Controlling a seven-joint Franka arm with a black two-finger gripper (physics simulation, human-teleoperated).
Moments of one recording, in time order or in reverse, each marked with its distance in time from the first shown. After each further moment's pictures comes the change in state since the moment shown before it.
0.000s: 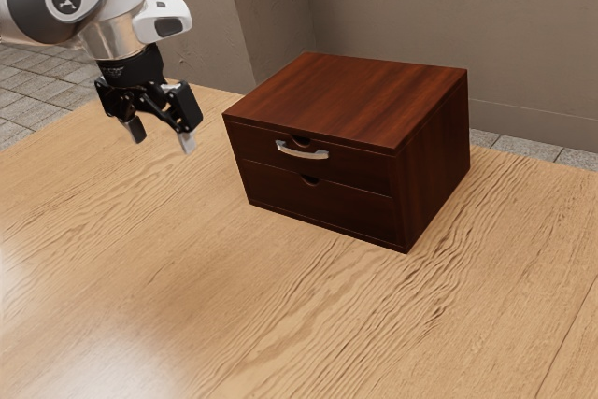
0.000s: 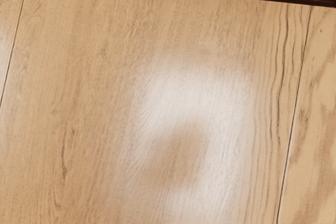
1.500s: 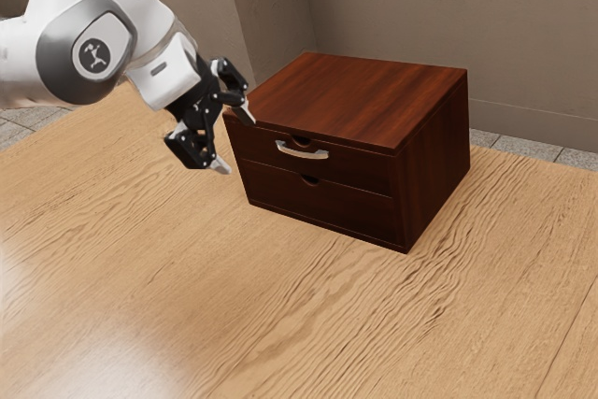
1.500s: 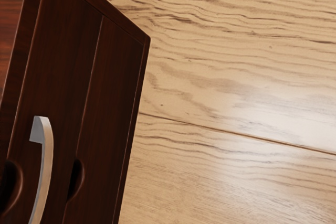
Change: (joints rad) arm -0.062 -0.115 -0.018 -0.284 -0.174 0.441 1.479
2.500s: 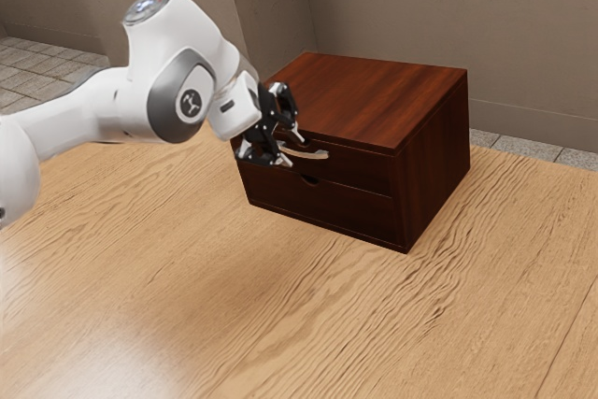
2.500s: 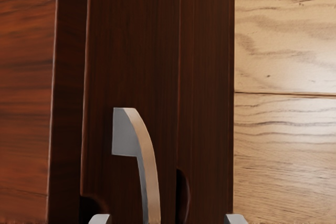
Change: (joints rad) arm 0.008 0.265 -0.004 0.061 -0.017 0.331 0.192
